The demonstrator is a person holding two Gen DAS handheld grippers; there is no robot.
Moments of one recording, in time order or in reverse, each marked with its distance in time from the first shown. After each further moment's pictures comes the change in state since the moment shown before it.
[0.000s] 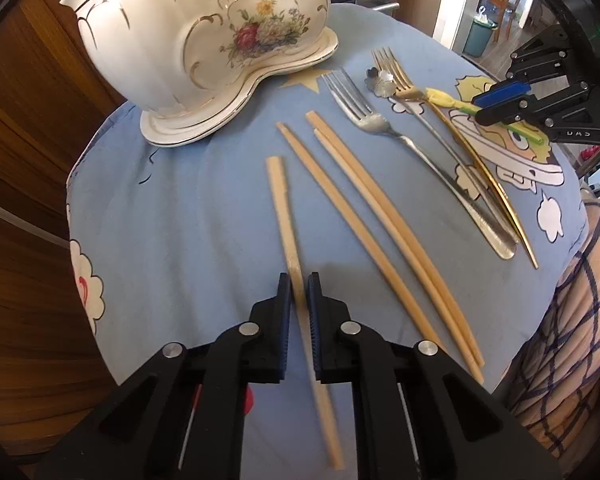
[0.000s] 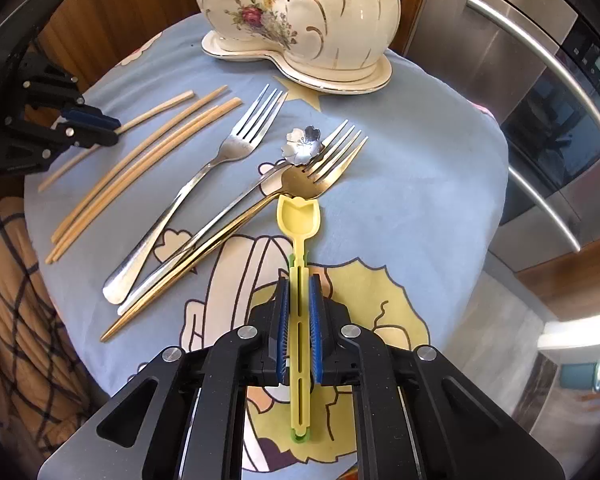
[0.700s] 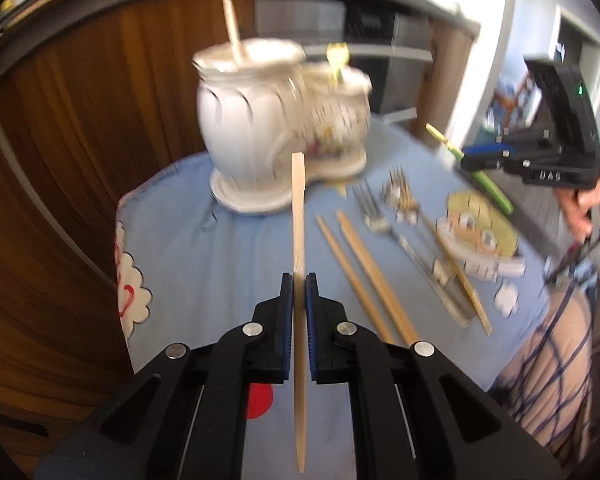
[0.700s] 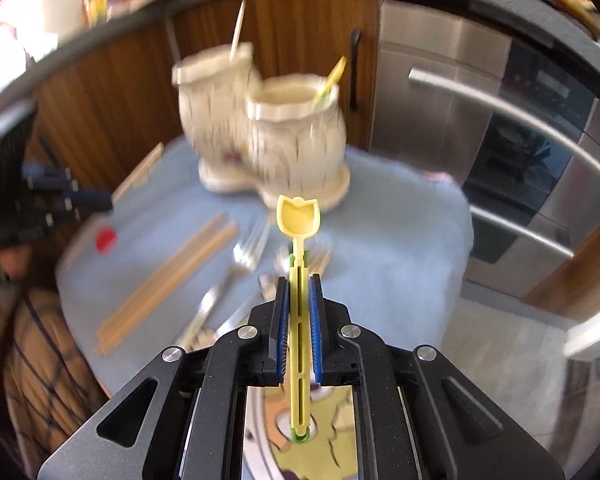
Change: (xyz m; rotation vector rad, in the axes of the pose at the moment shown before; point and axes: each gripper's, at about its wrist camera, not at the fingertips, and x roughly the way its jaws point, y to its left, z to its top) left arm -0.076 0.030 -0.034 -0.221 -0.392 -0.041; right arm -0.067 -0.025 0.009 0.188 -0.373 0.055
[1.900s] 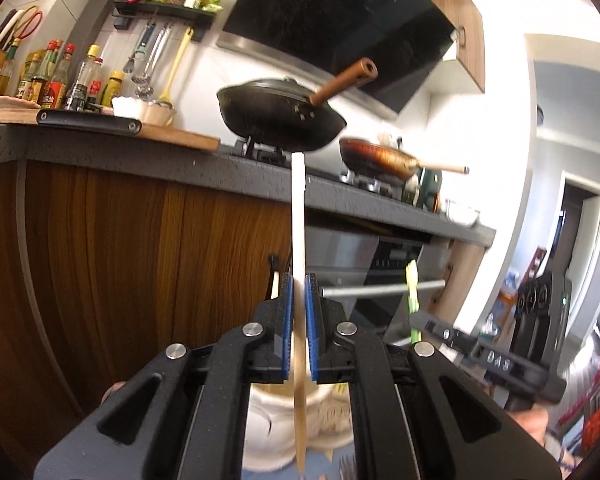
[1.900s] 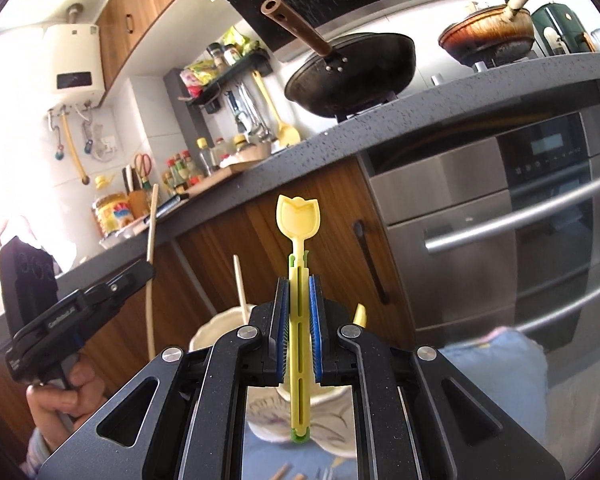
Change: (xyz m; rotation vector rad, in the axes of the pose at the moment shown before) left arm -0.036 0.037 0.115 -0.252 -0.665 -0.003; right arm 0.005 -0.017 0.078 0.287 -0.650 0.159
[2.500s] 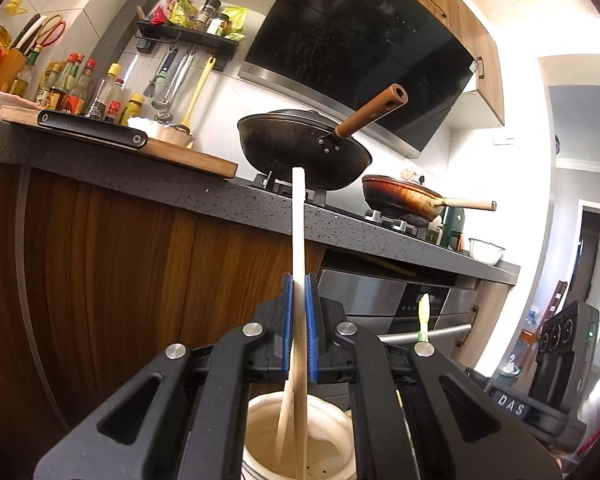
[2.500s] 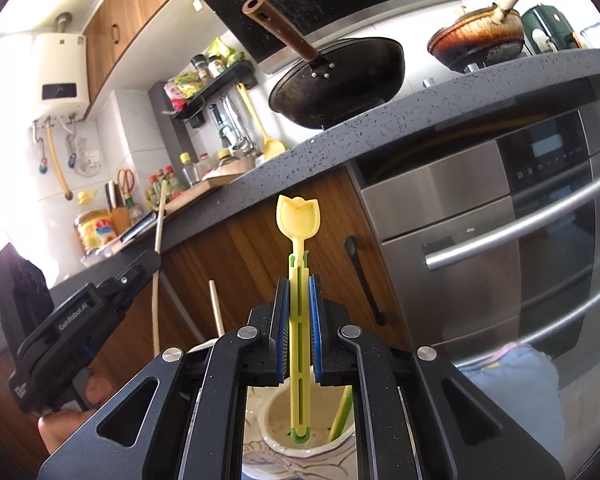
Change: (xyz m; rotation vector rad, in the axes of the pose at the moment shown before) left arm 0.039 0.006 -0.005 -0.028 -0.158 0.074; right arm 0.032 -0.001 -0.001 0.005 -0.062 -0.057
